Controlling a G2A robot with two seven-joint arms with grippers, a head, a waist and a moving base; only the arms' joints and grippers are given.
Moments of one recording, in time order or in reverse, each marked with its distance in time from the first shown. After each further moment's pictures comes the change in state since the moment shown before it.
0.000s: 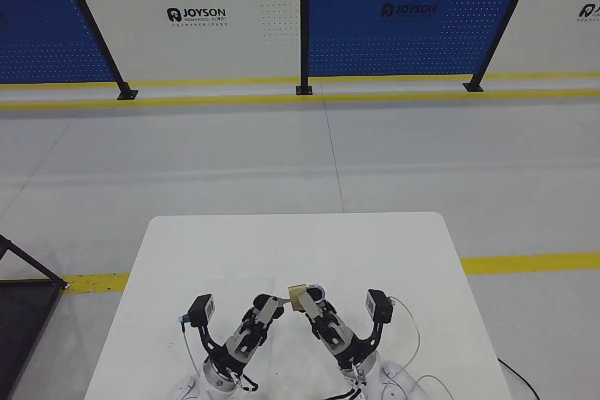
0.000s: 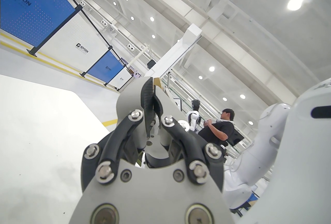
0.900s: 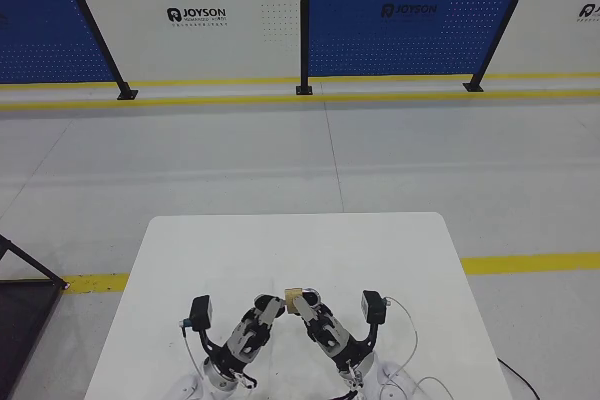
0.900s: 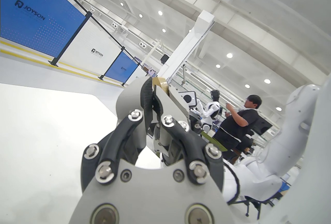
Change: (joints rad) left arm 0.010 -0.015 -0.023 -0.008 0.299 0.079 0.177; right arm -0.008 0.004 -0.002 -0.012 -0.021 0.037 0.044
